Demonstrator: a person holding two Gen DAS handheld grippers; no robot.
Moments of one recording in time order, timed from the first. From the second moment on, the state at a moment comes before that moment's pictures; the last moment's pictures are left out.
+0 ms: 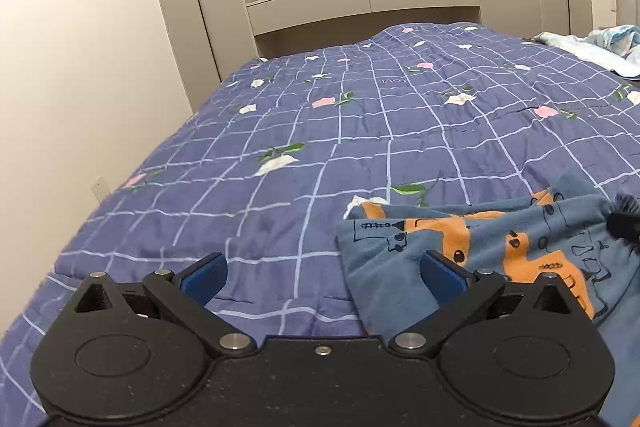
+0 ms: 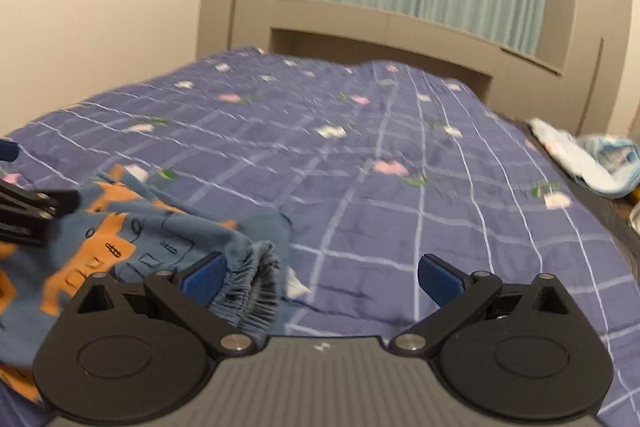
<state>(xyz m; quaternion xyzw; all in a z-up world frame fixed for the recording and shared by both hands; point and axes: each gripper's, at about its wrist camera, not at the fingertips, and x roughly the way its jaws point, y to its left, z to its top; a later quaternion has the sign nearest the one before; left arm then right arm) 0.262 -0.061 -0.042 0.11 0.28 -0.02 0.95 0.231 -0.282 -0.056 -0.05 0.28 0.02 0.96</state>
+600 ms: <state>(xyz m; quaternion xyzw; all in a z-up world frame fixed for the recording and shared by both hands) 0.189 -0.065 -0.041 0.11 0.32 -0.02 0.94 0.170 -0.284 -0.050 0.01 0.29 0.05 0.96</state>
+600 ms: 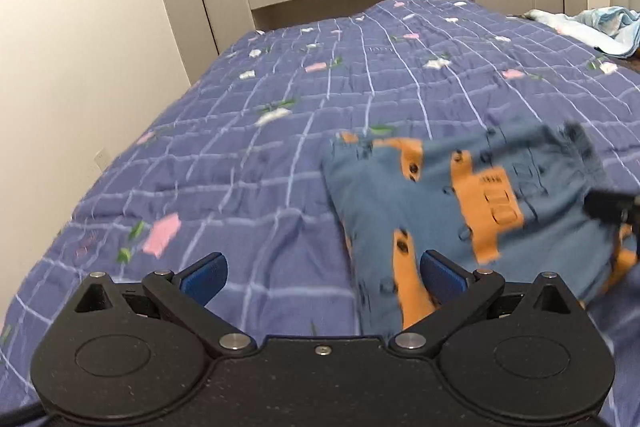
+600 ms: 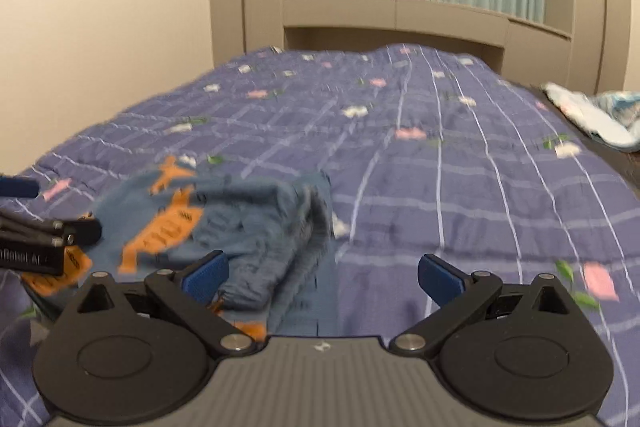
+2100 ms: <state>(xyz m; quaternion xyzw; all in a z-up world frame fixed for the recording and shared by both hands) 0.163 -0.051 -0.061 -0.01 0.32 0.00 0.95 0.159 -0.305 -0.068 0.09 0.29 0.08 0.95</state>
